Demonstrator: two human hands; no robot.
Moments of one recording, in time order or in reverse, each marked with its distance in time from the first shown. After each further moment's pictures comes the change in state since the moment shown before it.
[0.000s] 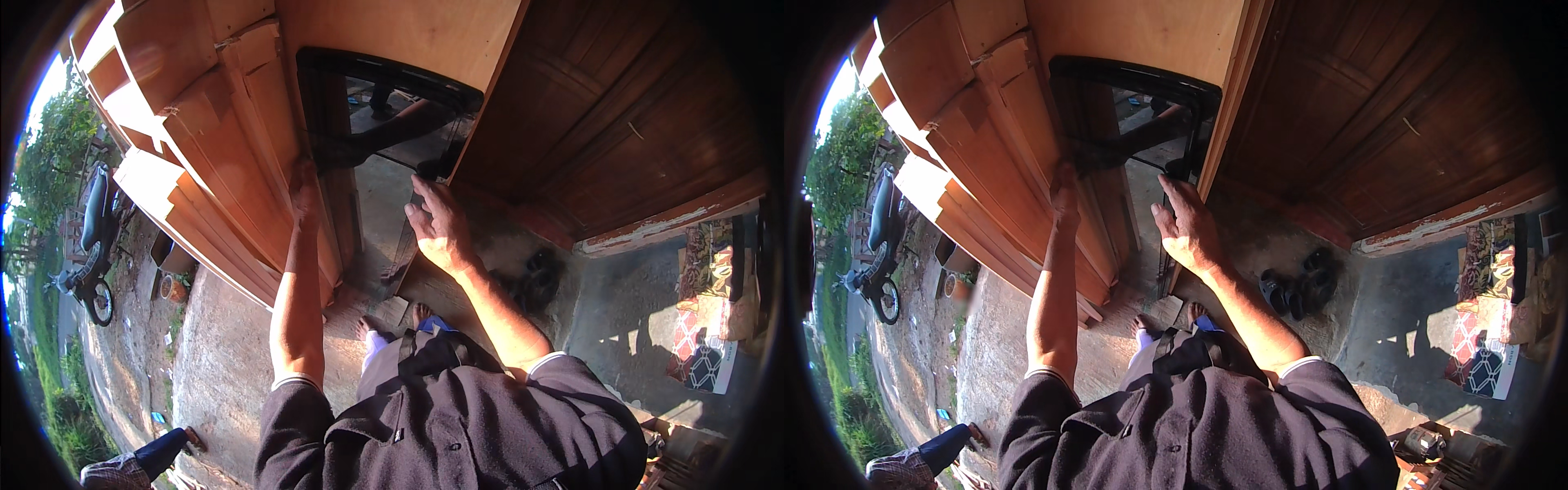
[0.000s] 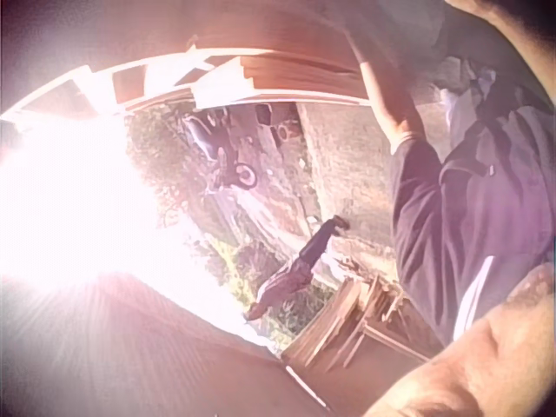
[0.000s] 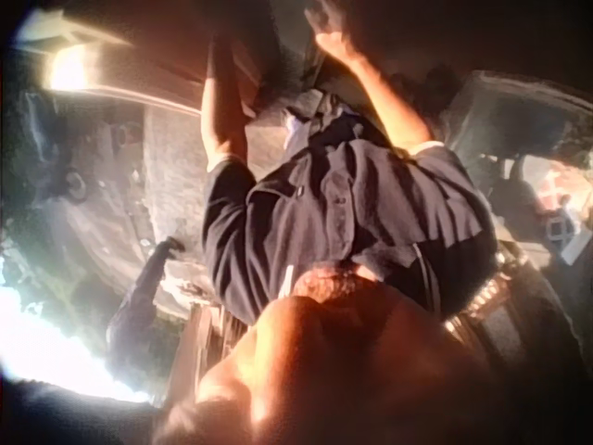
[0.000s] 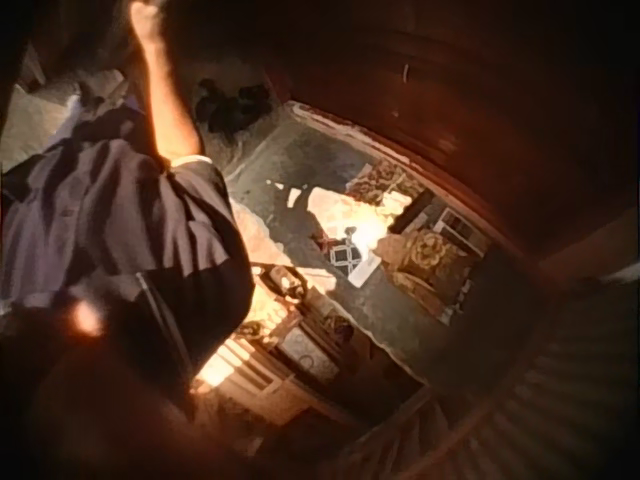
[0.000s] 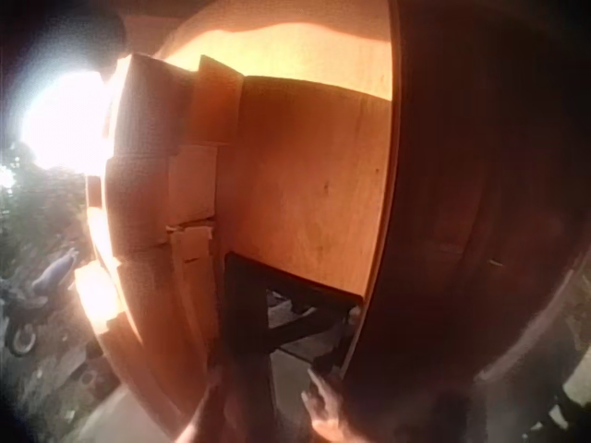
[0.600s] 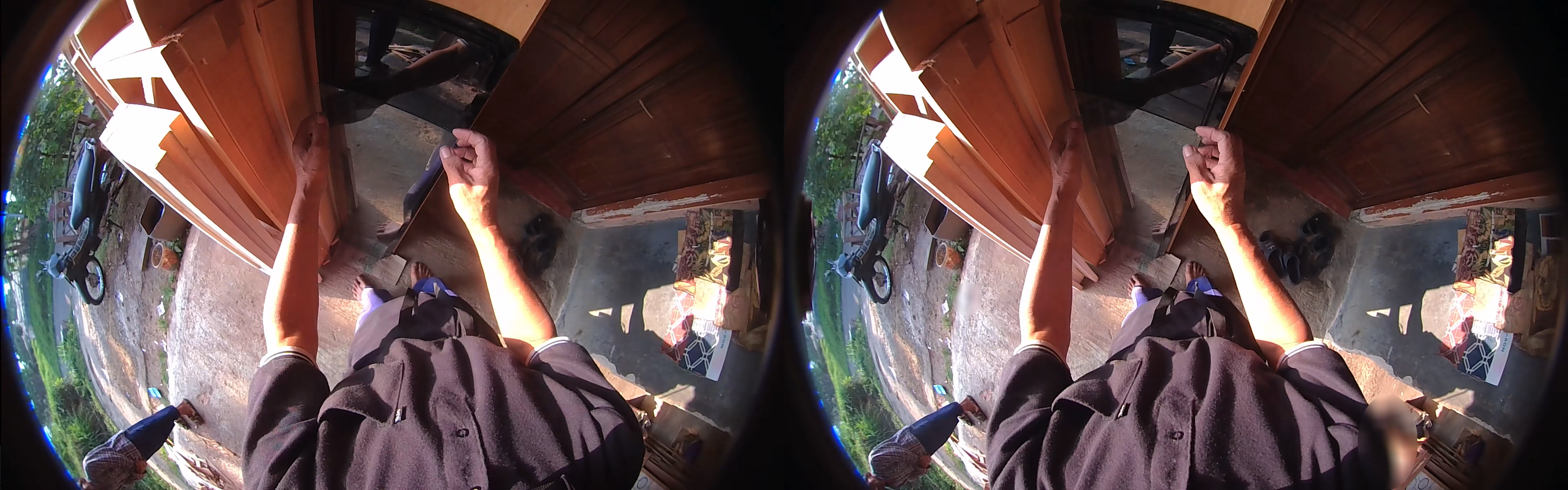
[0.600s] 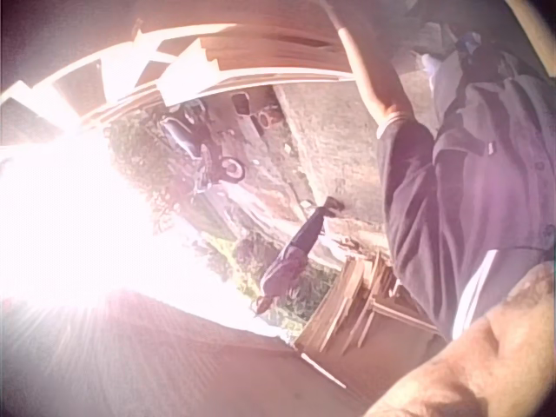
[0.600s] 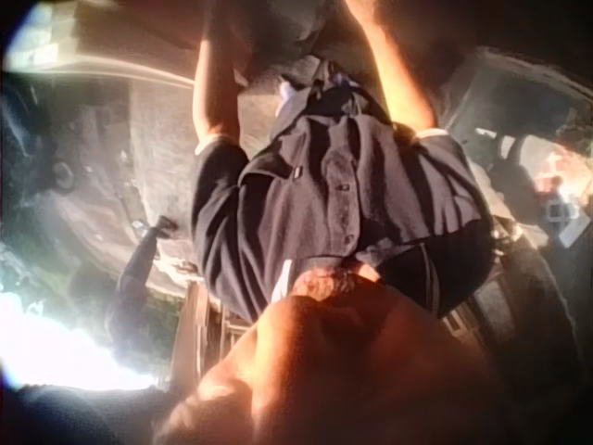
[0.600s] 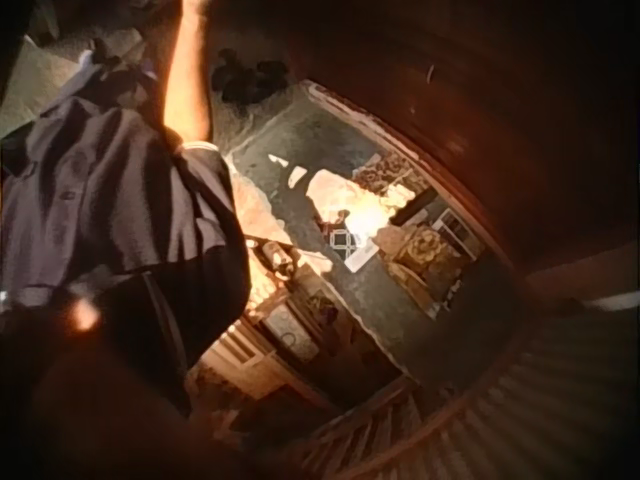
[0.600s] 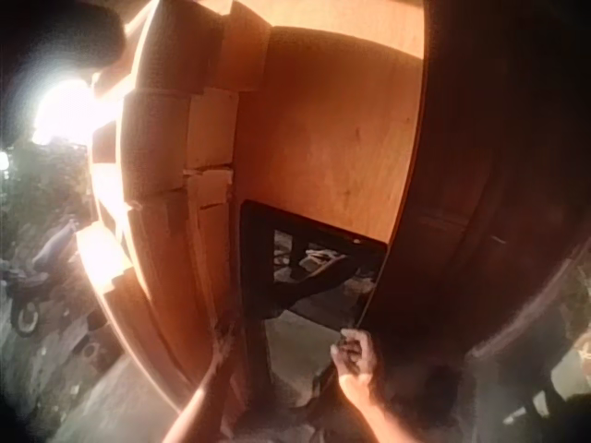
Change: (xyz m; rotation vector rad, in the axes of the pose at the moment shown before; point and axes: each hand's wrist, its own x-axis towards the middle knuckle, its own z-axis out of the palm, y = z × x) left_hand -0.035 0.023 -0.012 0.062 -0.045 0.042; right_hand -0.012 0.005 0.010 0.219 0.245 0.163
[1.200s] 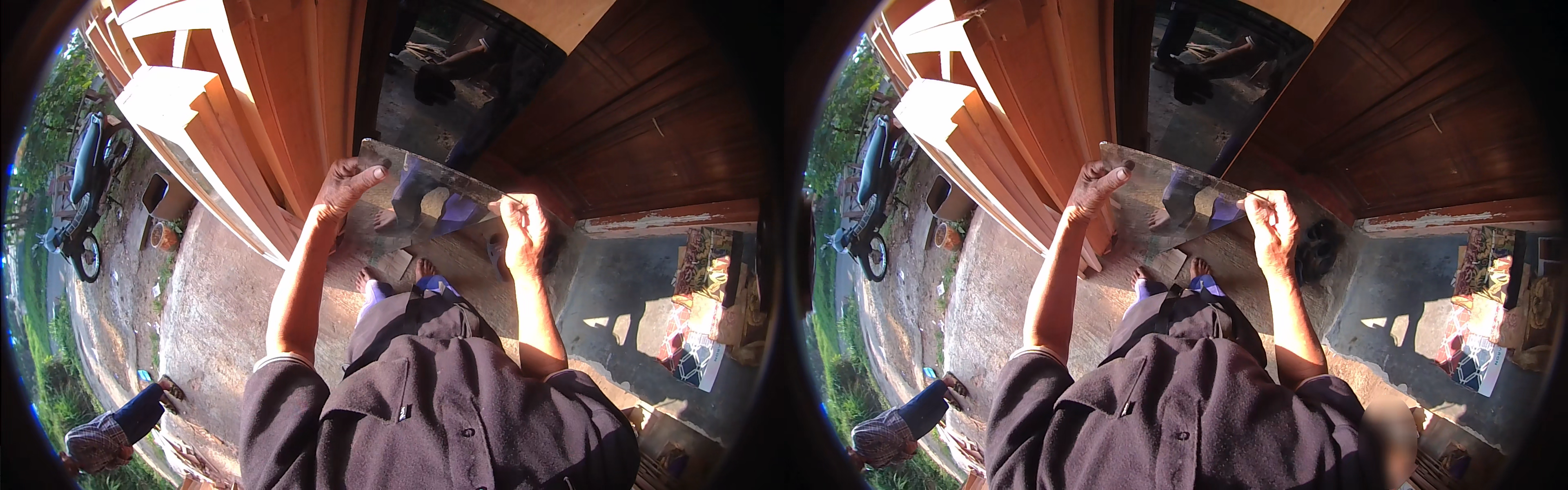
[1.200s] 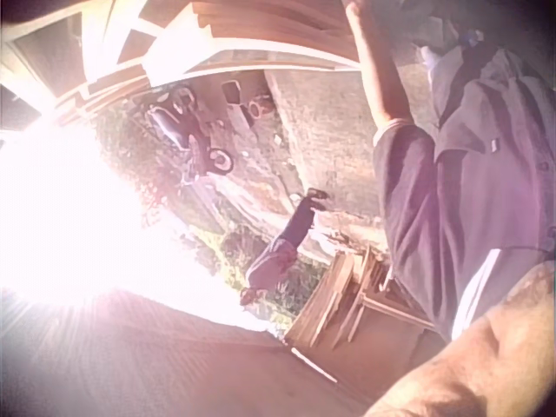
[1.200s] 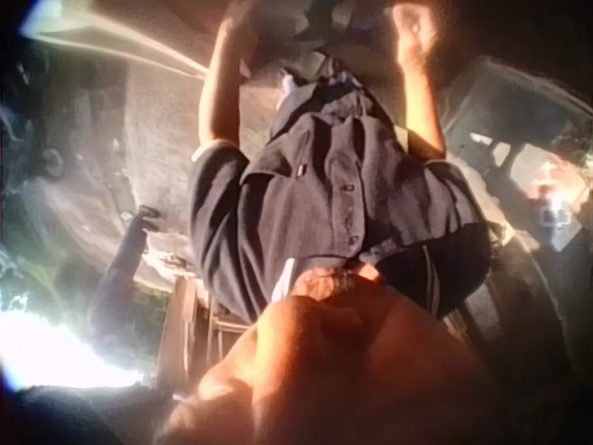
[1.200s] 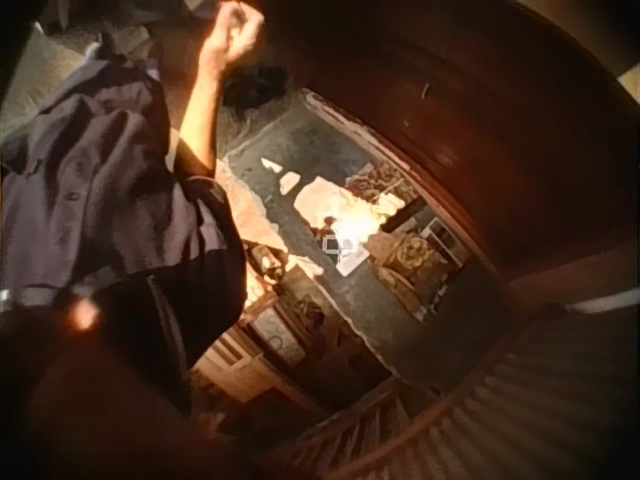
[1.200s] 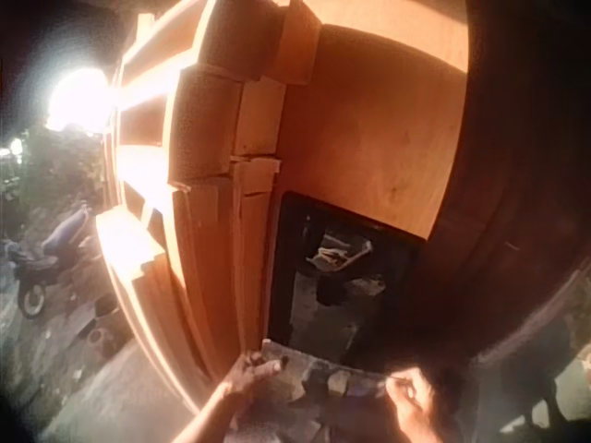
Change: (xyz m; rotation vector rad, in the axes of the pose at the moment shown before) left_hand -0.080 0.037 -0.054 -0.331 -0.539 -0.262; right_hand -0.073 -0.025 -0.057 0.112 -0.104 0.158
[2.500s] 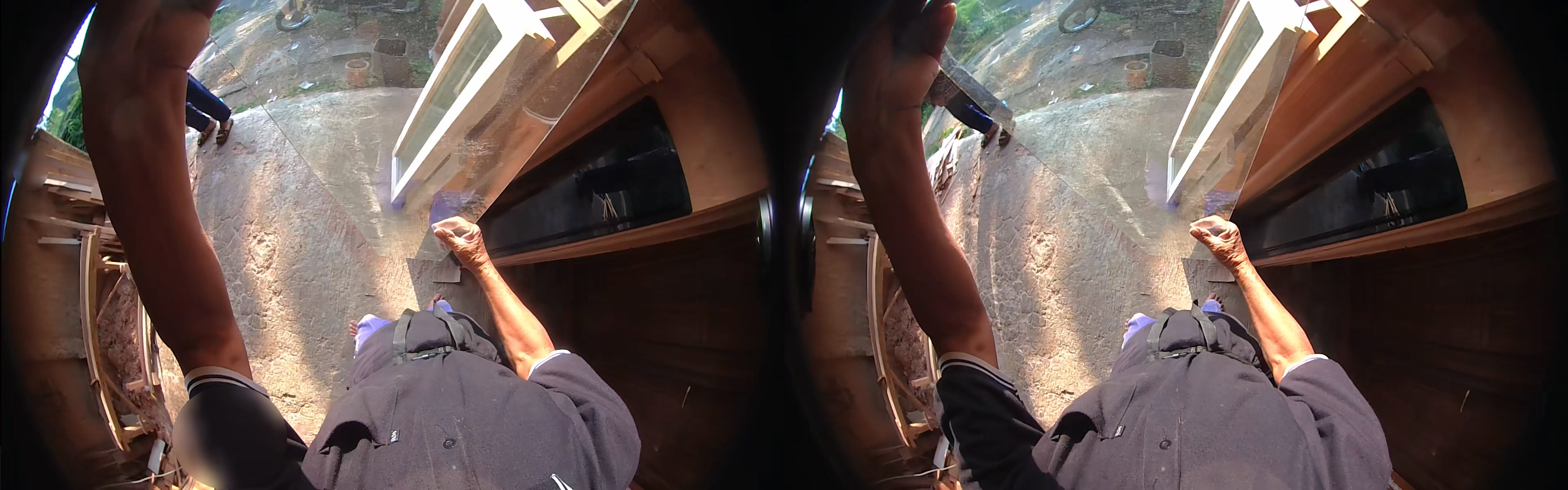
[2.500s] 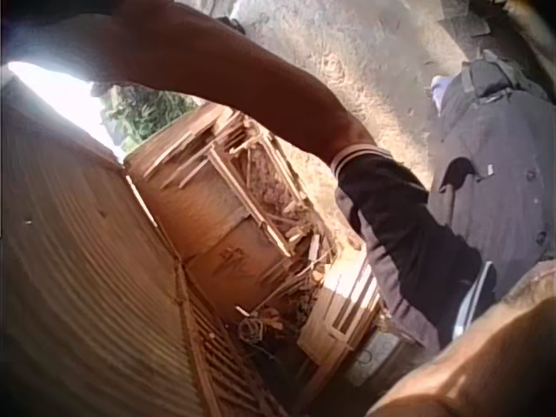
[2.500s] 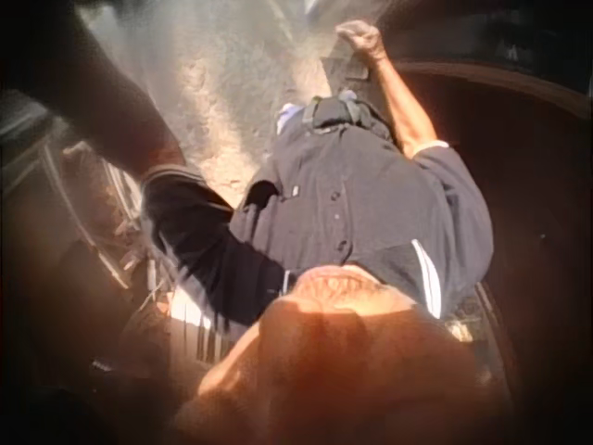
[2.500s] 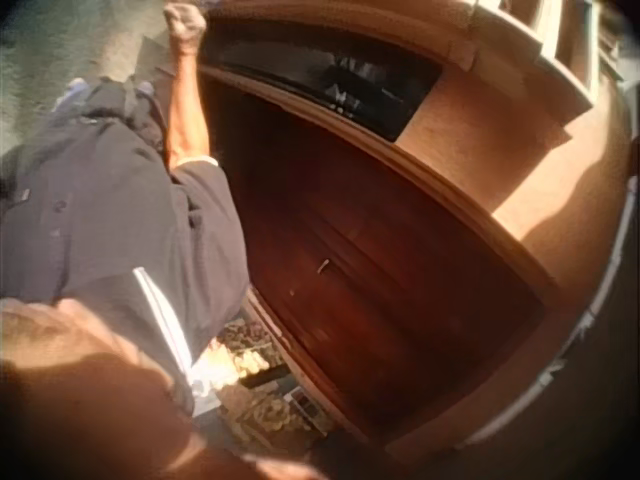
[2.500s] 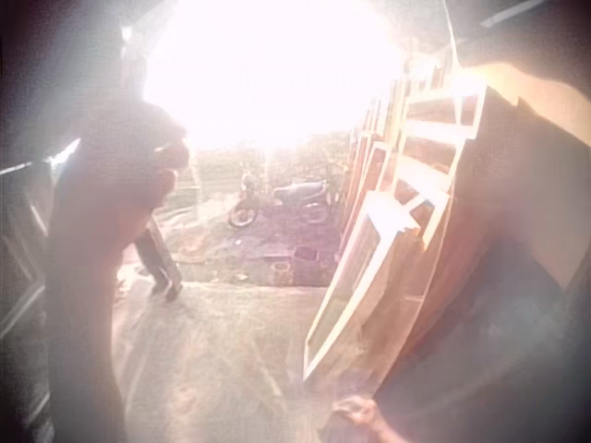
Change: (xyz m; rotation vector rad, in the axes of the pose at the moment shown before) left_hand -0.395 0.317 0.221 1.753 1.792 0.604; right_hand -0.128 0.092 0.122 0.133 -1.480 0.134
